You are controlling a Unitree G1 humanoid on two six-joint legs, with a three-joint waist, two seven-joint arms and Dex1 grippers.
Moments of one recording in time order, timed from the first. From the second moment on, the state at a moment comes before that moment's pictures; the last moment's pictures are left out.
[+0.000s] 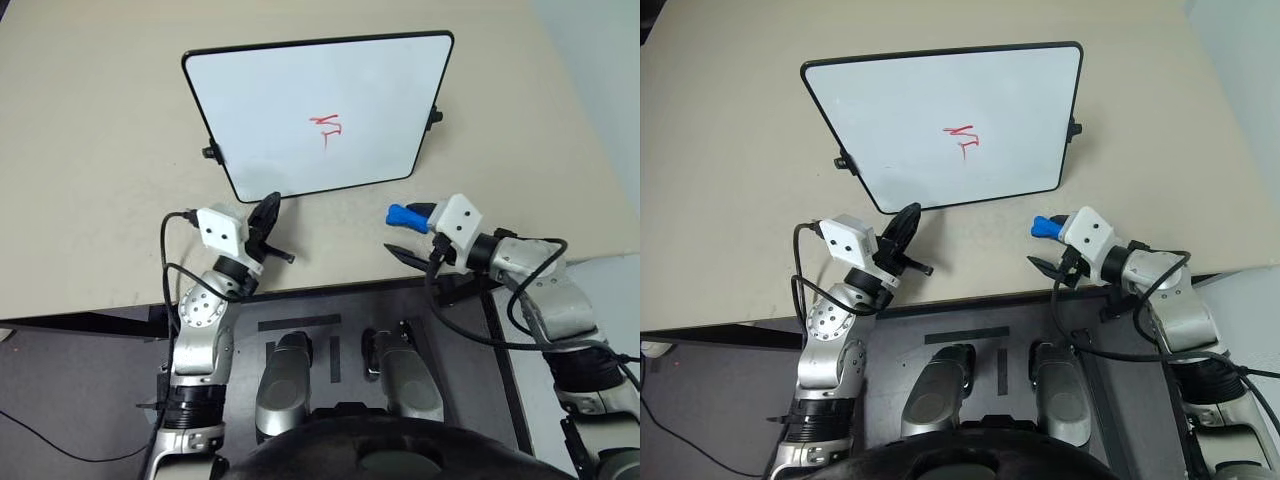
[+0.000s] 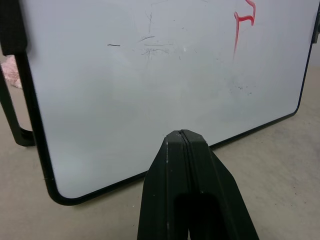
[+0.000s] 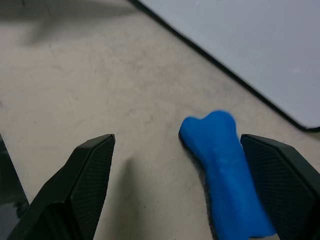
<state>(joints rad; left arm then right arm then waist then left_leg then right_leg) 0.05 0.19 0.04 -0.16 -0.24 -0.02 -0.40 -0.15 -0.60 0.18 -0.25 0.16 0.33 0.78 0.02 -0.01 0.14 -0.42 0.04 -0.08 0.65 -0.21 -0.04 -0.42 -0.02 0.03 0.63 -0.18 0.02</state>
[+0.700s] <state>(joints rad) 0.02 0.18 0.04 -0.16 -0.24 -0.04 -0.39 -0.21 -0.59 0.17 -0.14 0.10 0.27 0.75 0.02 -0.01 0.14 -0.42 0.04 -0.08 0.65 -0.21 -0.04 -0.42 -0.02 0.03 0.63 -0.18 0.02</state>
